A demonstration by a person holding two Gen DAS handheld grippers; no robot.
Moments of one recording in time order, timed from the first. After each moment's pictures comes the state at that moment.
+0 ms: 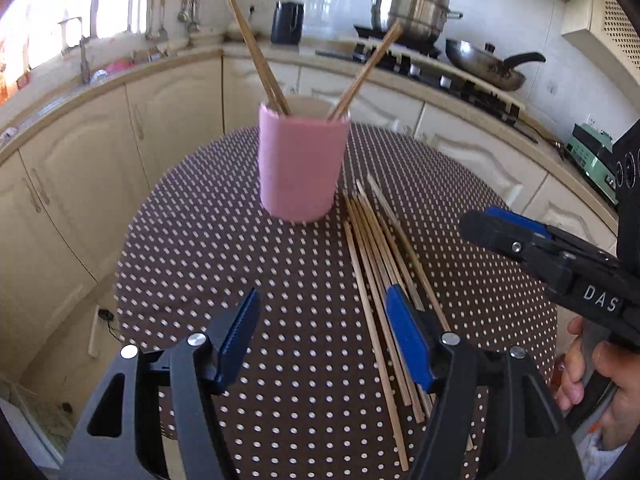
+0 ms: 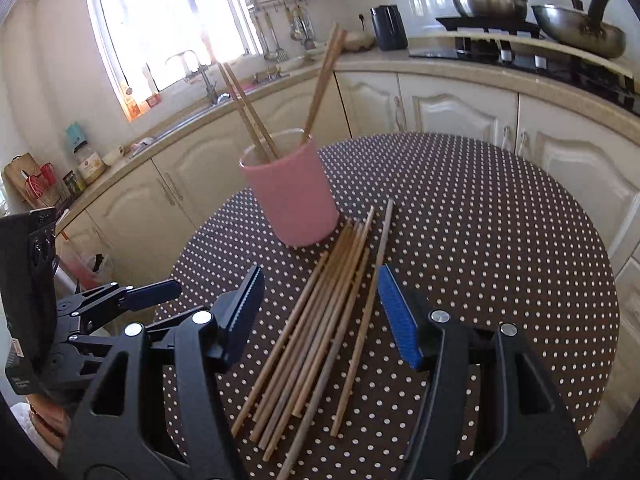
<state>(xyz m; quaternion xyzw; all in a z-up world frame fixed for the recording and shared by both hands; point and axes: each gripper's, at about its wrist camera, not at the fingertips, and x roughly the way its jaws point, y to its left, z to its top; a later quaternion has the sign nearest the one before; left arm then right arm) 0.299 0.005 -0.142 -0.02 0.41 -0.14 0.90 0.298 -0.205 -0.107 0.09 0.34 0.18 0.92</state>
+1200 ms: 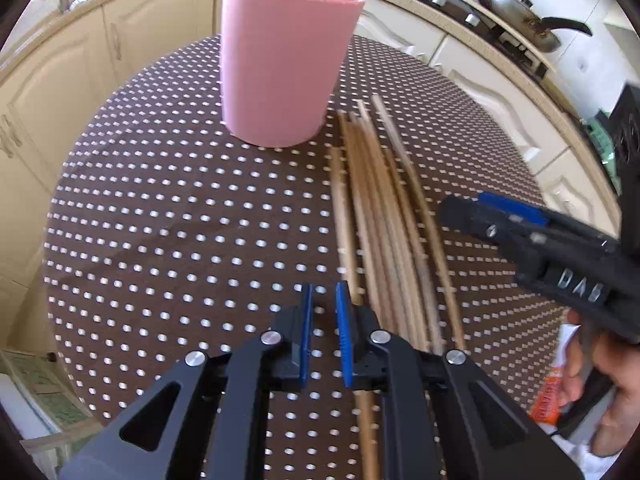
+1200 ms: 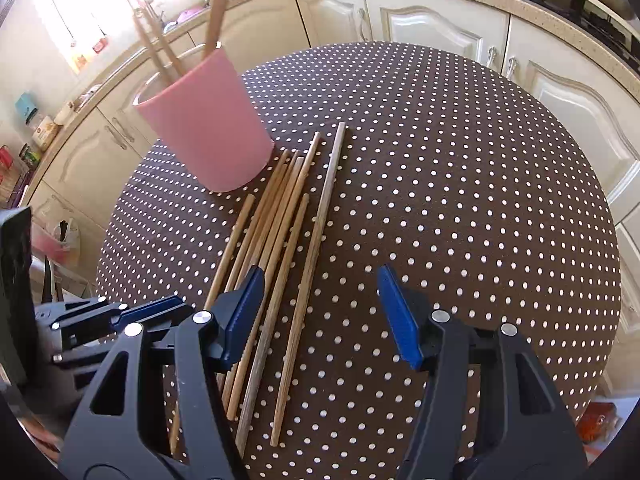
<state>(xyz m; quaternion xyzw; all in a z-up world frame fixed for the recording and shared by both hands) 0.356 -0.023 -0.194 -0.03 0.54 -0.13 0.83 0.372 -0.213 -0.153 0.06 0.50 0.13 0.86</state>
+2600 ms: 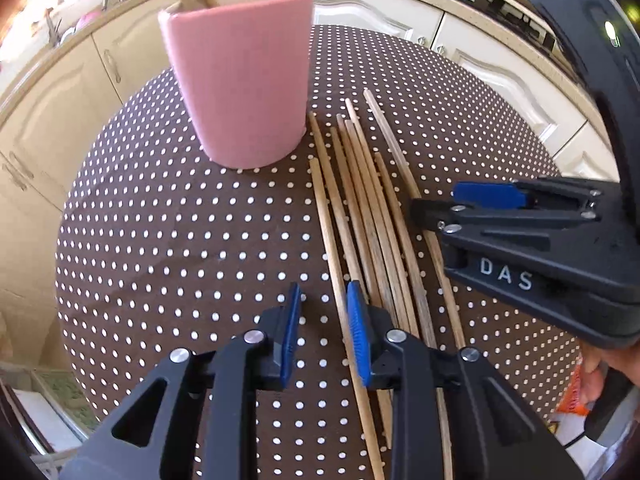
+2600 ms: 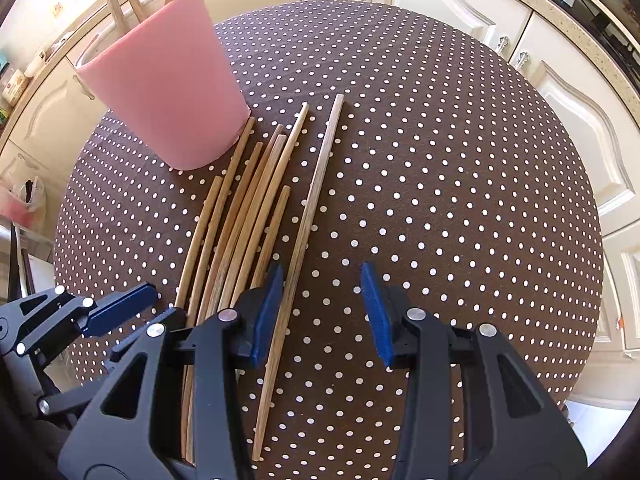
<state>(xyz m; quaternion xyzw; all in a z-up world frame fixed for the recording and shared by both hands) 0.403 -0.091 -0.183 0.04 0.55 -0.11 0.83 0.431 -0.182 -0.176 -0.03 0.57 0.09 0.82</state>
